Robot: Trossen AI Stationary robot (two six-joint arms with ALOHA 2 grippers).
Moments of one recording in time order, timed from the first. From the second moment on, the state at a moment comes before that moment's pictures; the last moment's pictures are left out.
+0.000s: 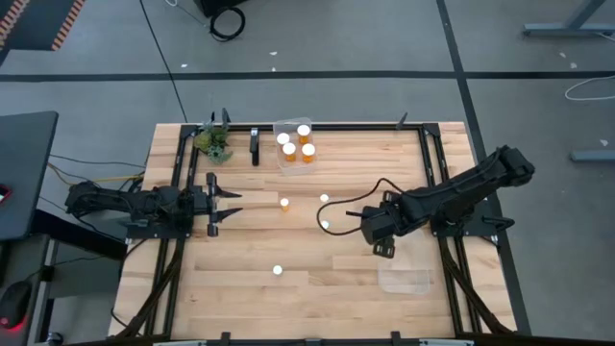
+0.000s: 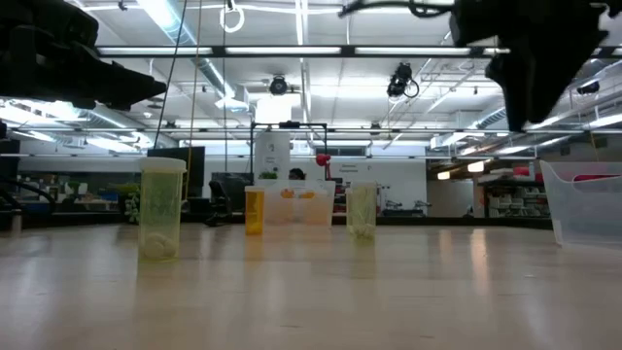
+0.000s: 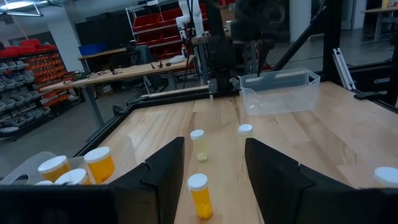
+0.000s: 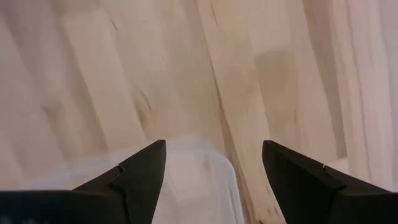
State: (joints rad) left arm -0.14 0.11 0.01 0.10 -0.26 0.17; right arm 0.36 1.45 1.13 -1.14 0.18 0.63
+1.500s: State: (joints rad) left arm -0.14 0.11 0.01 0.10 -0.26 0.17; right arm 0.19 1.45 0.86 -0.98 0.42 0.17
